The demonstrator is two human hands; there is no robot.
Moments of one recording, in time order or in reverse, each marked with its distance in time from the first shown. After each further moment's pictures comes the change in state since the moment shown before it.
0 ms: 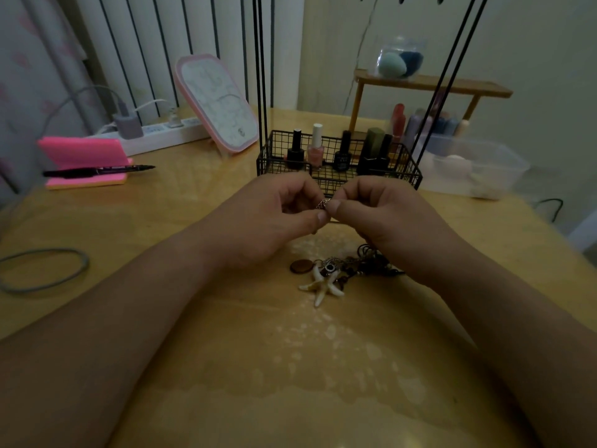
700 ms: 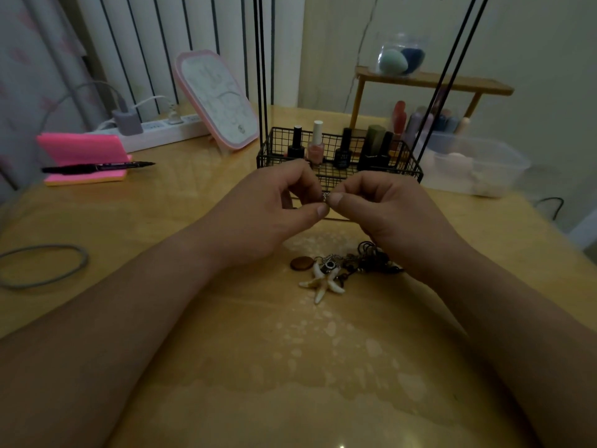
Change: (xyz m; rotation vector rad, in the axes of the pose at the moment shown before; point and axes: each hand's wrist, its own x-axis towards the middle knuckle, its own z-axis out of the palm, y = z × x) left_hand -0.001 -0.002 0.000 0.138 0.102 0.088; right_hand 0.000 0.004 0.003 0.022 0.075 -0.046
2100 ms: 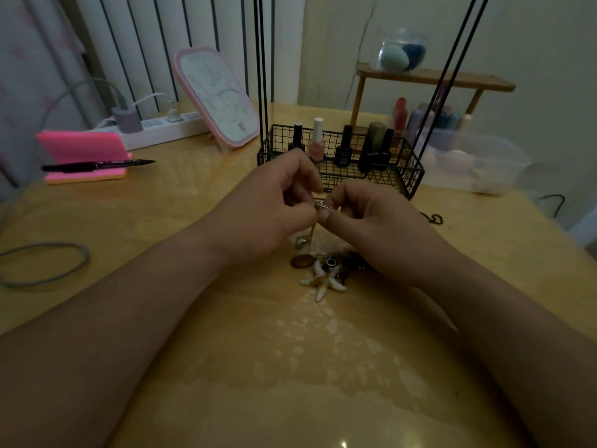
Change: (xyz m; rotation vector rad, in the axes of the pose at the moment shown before) left_hand 0.001 0.003 0.002 -0.131 0.001 -0.077; right_hand -0.004 0.001 0.010 -0.297 -0.082 -0.050
